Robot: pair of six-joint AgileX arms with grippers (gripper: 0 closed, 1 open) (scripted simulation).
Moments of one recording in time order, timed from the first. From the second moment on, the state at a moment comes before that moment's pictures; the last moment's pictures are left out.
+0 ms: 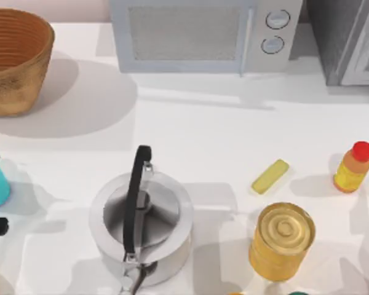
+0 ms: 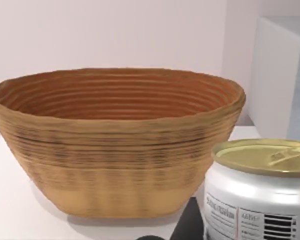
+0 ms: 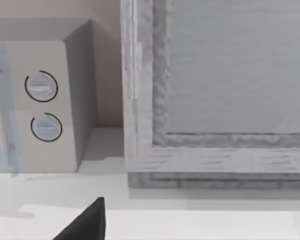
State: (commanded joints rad) left arm 0.00 0.00 0.00 0.00 0.00 0.00; right arm 0.00 0.00 0.00 0.00 0.00 0.00
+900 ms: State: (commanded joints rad) left arm -0.09 0.48 0.29 0.15 0.30 0.07; right arm 0.00 0.00 0.00 0.00 0.00 0.00
